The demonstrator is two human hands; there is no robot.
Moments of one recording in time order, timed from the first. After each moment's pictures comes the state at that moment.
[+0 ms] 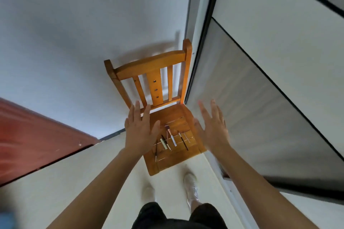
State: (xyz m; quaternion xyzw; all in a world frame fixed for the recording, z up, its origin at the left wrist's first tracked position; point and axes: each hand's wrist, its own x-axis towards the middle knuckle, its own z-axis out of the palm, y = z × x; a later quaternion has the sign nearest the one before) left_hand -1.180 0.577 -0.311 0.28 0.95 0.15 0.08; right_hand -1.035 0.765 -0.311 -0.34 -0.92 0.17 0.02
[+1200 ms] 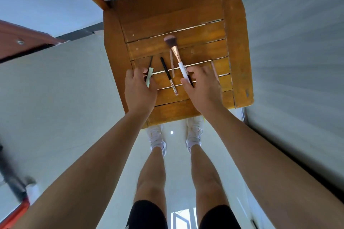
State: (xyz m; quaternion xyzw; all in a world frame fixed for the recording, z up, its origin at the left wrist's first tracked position) left_hand -1.168 0.598 -0.729 -0.03 0.94 0.25 0.22; right_hand -1.093 0.751 -0.732 -0.31 -0.89 0.30 -0.15
